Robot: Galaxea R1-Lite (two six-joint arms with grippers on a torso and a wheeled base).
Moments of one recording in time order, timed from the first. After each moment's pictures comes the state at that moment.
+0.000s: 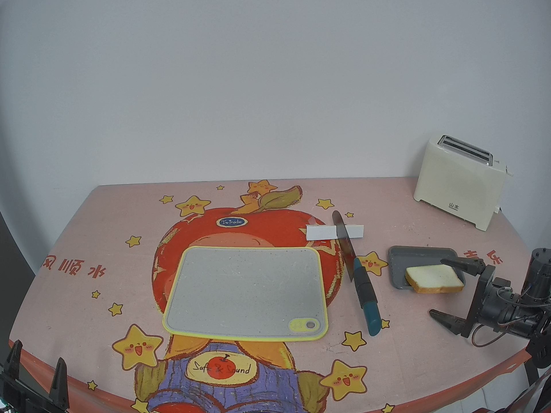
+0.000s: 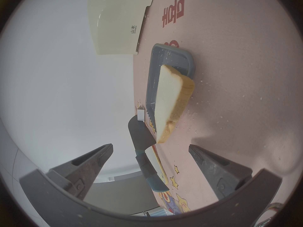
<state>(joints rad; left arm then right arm) -0.01 0.02 -0.02 0.00 -0.04 0.02 0.15 1.62 -0.02 -1.23 0.42 1.55</state>
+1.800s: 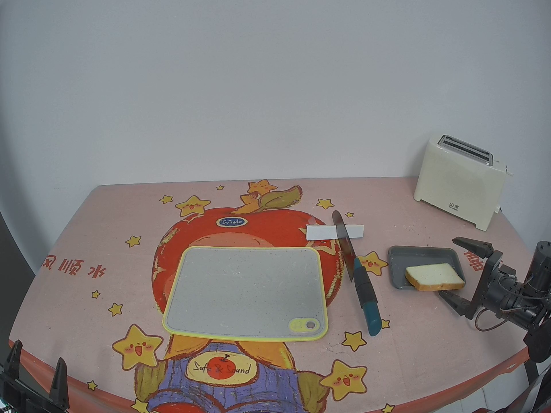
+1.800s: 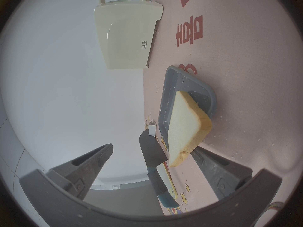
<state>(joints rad) -0.01 0.02 -0.02 0.00 -0.04 0.02 0.06 1.71 -0.02 -1.42 0.42 1.57</state>
